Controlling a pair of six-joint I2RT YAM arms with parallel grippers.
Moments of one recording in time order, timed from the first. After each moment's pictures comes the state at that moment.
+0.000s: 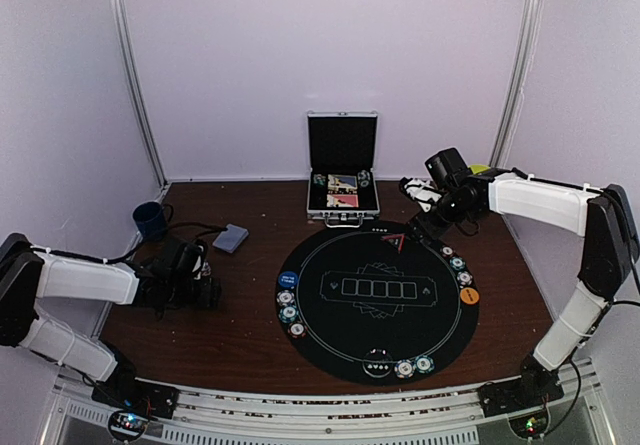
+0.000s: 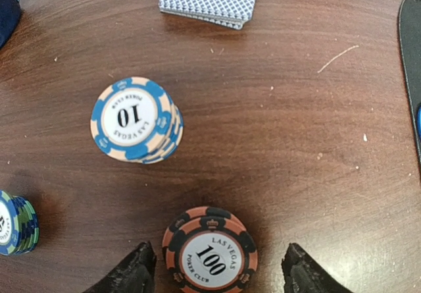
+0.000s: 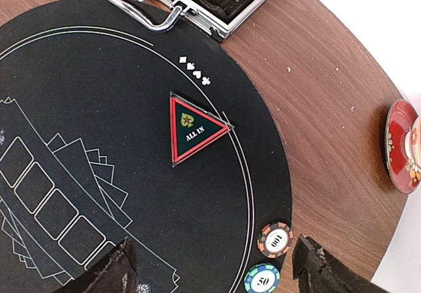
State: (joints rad) left arm -0.54 1.33 0.46 -0.05 -0.24 -0.38; right arm 0.46 1.65 1.25 -0.55 0.11 -0.26
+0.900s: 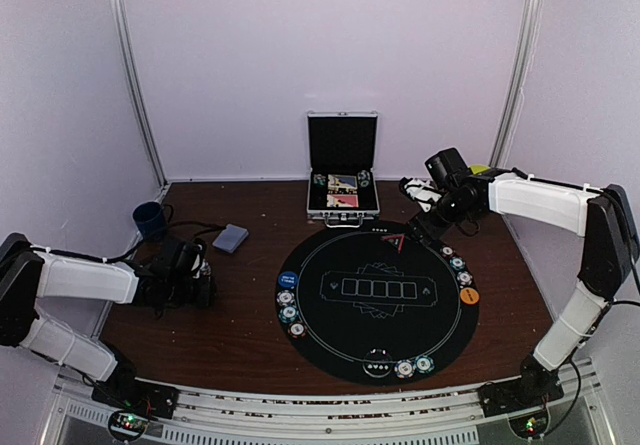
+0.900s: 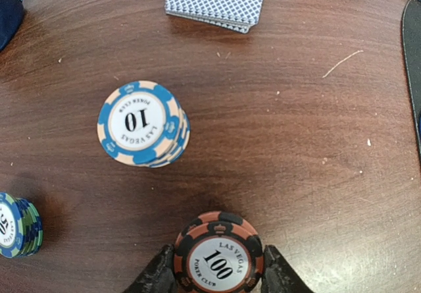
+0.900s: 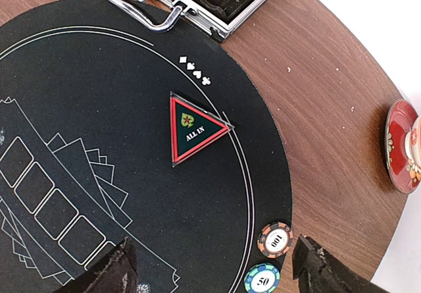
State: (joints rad) left arm -0.52 1.33 0.47 -0.05 -0.23 -0.37; right arm 0.46 1.65 1.25 -0.55 0.10 -0.26
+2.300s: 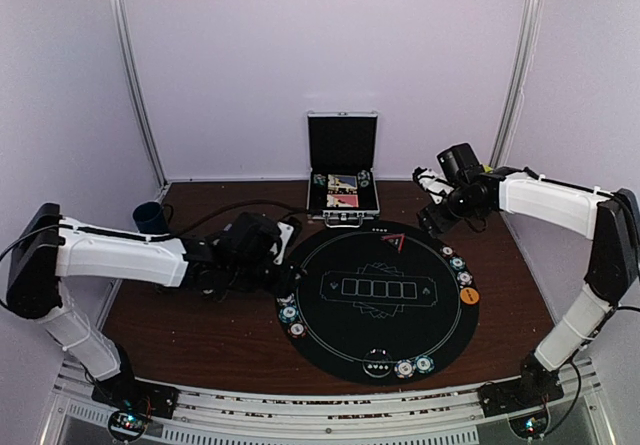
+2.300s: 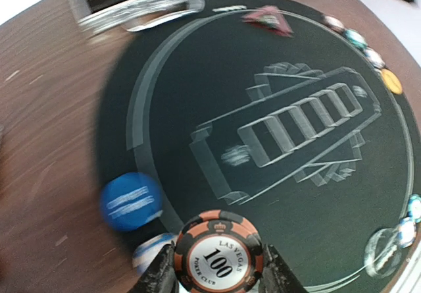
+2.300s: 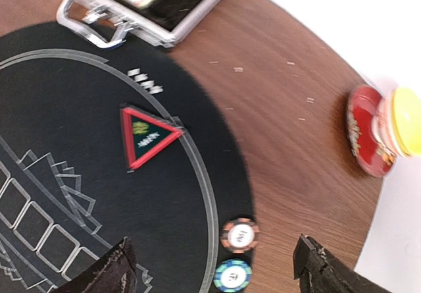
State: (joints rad) left arm -0.96 1.54 0.91 -0.11 -0.16 -0.37; right arm 0.42 1.60 1.23 -0.51 0.18 -0.24
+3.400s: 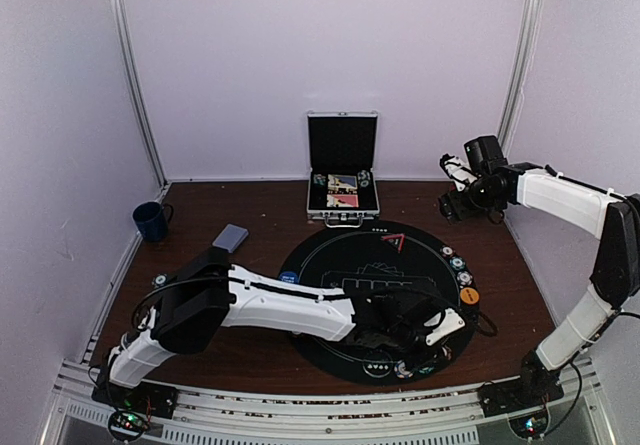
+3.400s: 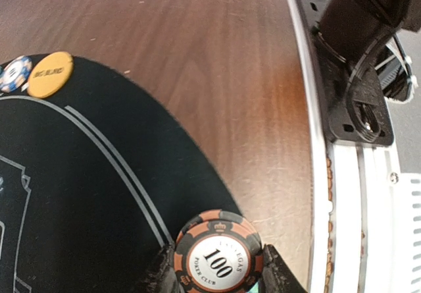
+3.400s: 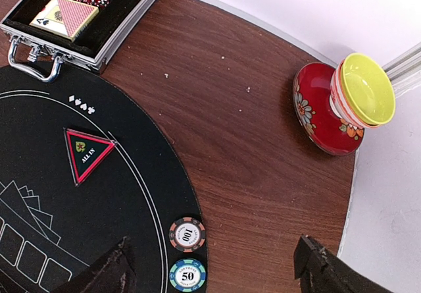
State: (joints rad) left arm -1.38 2.40 1.87 -0.22 0.15 0.04; right arm 0.26 1.56 1.22 -0.48 0.16 -0.21
